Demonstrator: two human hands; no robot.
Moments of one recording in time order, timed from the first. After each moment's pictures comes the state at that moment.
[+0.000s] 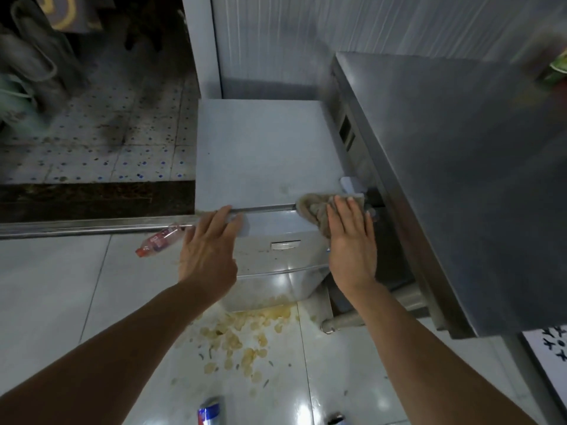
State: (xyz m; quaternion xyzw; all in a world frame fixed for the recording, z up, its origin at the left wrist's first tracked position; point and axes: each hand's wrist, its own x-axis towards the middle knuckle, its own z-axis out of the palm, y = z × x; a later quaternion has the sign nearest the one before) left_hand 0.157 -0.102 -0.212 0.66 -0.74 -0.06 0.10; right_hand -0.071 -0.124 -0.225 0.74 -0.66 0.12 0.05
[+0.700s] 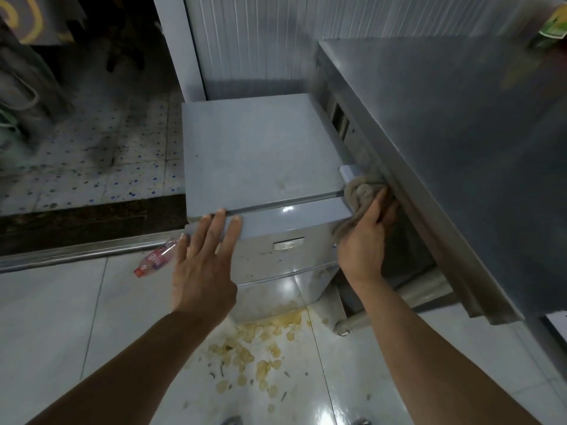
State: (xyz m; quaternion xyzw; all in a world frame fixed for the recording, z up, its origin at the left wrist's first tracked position) left_hand 0.164 -0.094 -0.242 0.65 -0.75 0.00 0.05; right_hand -0.067 -0.134 -0.257 0.52 -0.79 0.33 -0.09
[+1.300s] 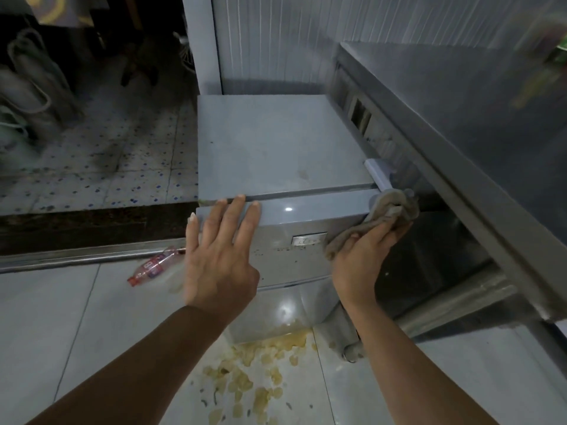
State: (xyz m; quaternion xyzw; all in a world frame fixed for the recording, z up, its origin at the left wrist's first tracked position) left_hand 0.163 -0.102 -0.266 0.63 -0.76 0.09 0.15; right_hand -0.025 -0.123 -0.300 0.50 -0.75 0.42 -0.05
